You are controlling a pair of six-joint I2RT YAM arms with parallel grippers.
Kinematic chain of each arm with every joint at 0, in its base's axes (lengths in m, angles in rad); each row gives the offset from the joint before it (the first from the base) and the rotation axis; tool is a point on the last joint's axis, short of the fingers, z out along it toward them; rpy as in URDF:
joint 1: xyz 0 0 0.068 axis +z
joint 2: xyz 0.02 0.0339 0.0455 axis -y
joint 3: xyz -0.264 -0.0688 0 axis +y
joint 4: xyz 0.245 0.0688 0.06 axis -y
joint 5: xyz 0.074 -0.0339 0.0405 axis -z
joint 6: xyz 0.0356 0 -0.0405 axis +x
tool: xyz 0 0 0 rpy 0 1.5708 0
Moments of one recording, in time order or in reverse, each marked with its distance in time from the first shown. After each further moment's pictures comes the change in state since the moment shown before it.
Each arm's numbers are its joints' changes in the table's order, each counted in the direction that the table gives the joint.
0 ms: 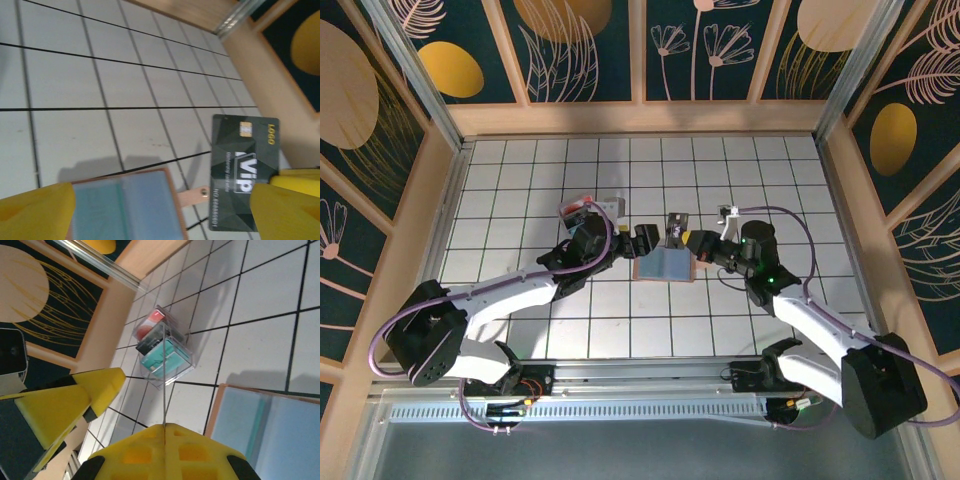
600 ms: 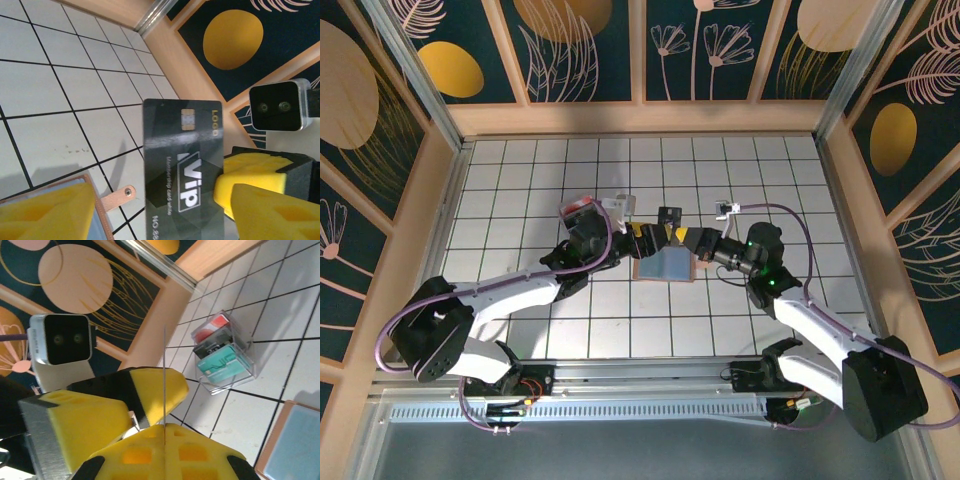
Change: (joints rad) left arm 0.005 -0.029 0.017 0.224 0.234 -0.042; right arm -0.001 0.014 0.020 0.204 -0.154 0.075
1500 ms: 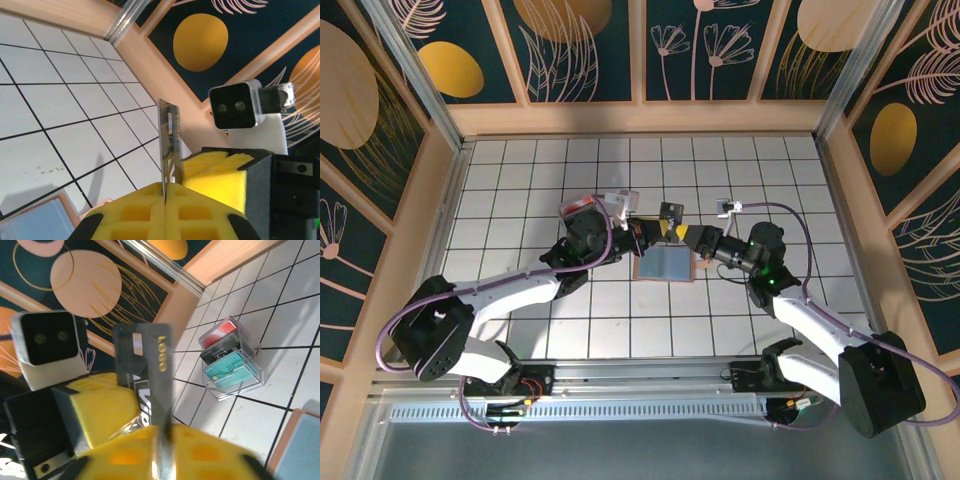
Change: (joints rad) left arm 0.008 -0.003 -0.026 0.055 0.081 0.064; right arm -0.016 -0.027 0.008 0.072 -0.029 0.027
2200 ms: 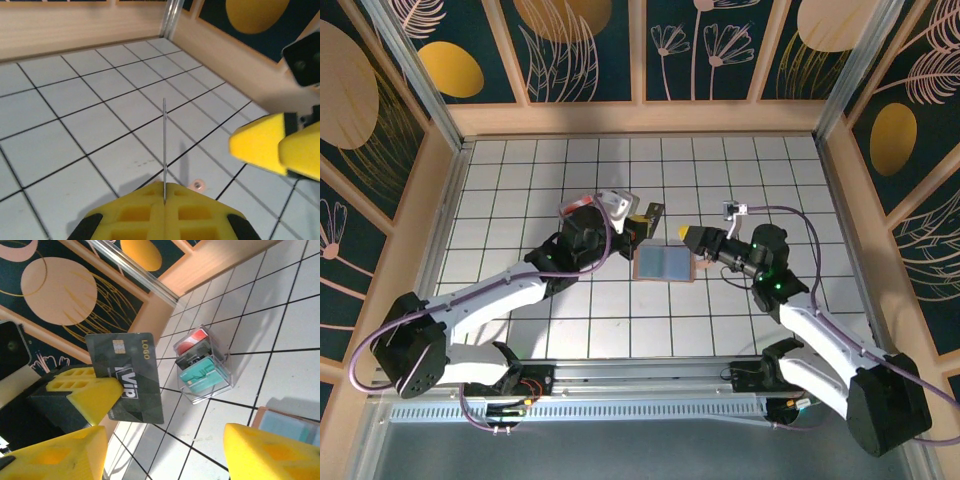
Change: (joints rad) left arm 0.000 0.126 -0.059 -0.365 -0.200 0.445; right arm 0.007 0.121 -0.013 -0.210 0.132 -0.084
